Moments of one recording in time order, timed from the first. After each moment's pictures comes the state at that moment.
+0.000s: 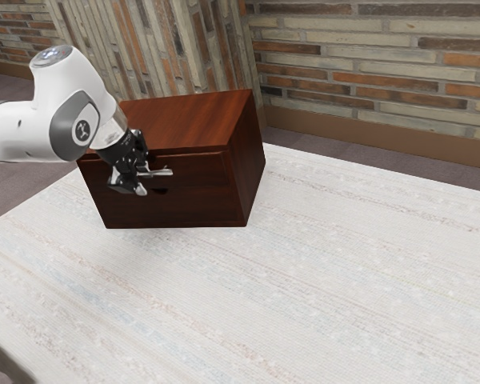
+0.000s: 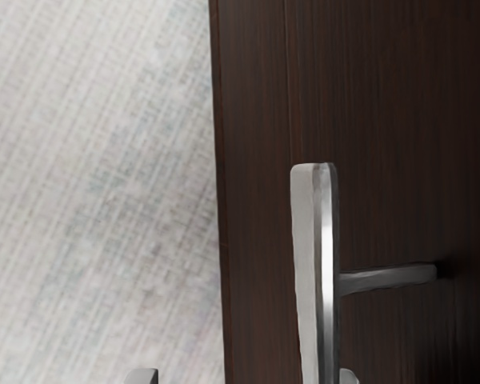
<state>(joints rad) 0.37 0.17 0.02 -1.63 0.00 2.14 -1.62</state>
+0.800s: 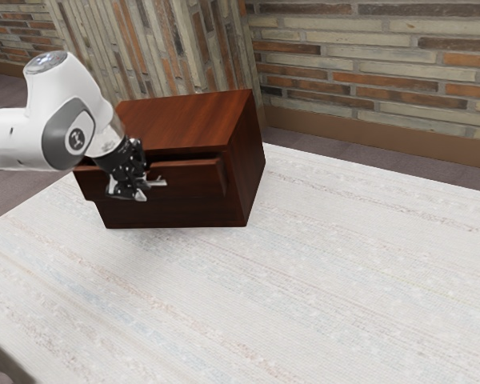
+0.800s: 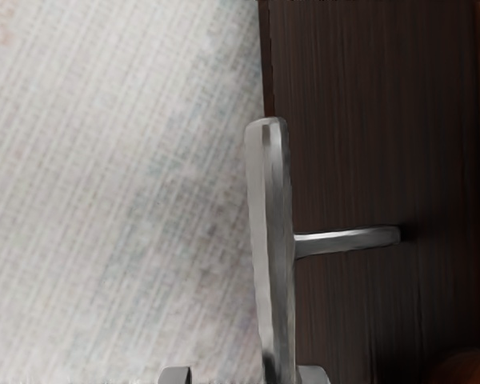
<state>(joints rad) 0.35 0.07 0.02 -1.76 0.01 2.16 -1.62</state>
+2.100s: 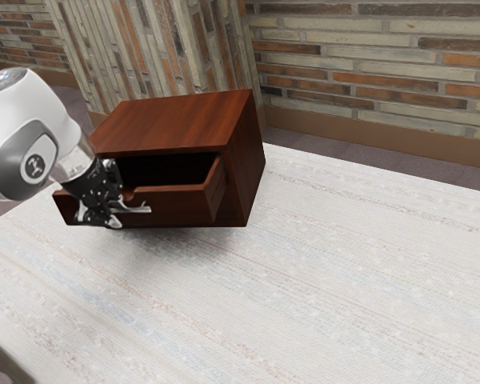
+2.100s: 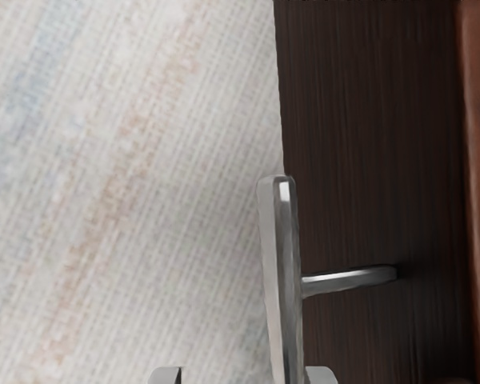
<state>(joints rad) 0.34 -0.19 0.02 -2.04 0.01 2.16 -1.61</state>
